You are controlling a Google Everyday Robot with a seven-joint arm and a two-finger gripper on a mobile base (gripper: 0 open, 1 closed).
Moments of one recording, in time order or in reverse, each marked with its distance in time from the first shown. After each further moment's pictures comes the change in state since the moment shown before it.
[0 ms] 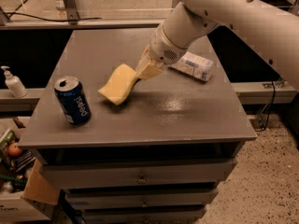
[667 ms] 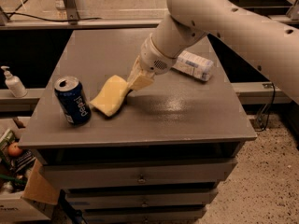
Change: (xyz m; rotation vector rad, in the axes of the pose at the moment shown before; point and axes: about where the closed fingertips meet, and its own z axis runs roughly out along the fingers) arm -0.010 0.026 0.027 -0.067 0.006 -0.016
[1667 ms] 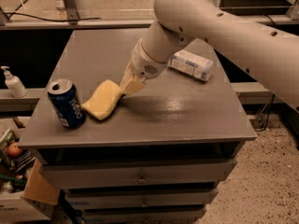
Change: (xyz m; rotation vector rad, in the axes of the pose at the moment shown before) arm -0.012 0.008 0.021 -0.024 0.012 -0.003
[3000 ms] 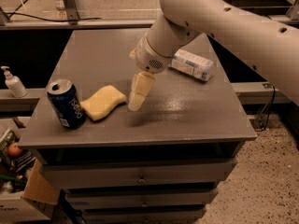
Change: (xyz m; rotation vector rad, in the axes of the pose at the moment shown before) arm 0.006 -0.013 -0.016 0.050 0.018 0.002
